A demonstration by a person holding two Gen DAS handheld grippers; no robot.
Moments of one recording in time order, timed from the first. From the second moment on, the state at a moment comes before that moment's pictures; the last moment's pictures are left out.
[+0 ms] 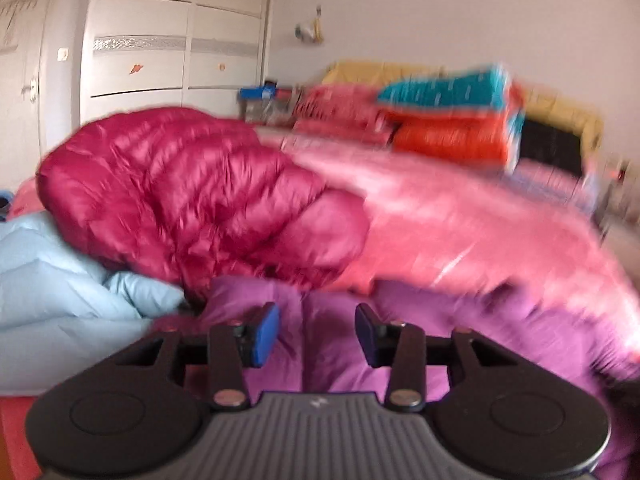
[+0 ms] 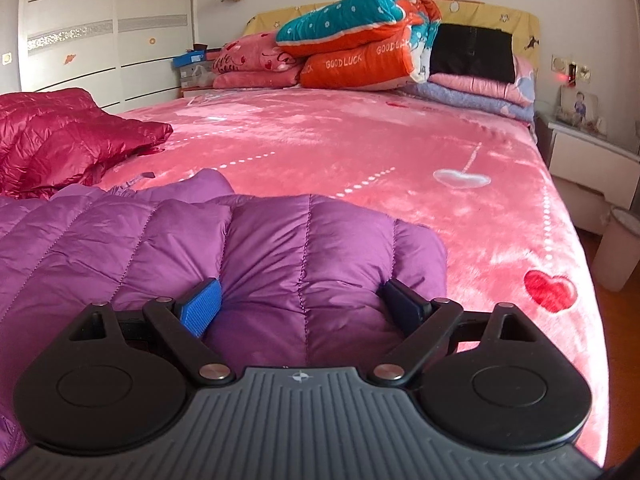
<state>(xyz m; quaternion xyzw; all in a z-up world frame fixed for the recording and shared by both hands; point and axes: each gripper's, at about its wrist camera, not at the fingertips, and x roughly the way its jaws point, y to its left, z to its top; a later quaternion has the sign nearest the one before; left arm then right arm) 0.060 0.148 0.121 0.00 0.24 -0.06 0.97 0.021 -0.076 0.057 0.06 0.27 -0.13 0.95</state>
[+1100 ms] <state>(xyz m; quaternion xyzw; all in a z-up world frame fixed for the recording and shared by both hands) -0.016 0.140 0.108 0.05 0.26 -0.06 0.96 0.025 -0.089 0.060 0.07 0.32 -0.09 0.94</state>
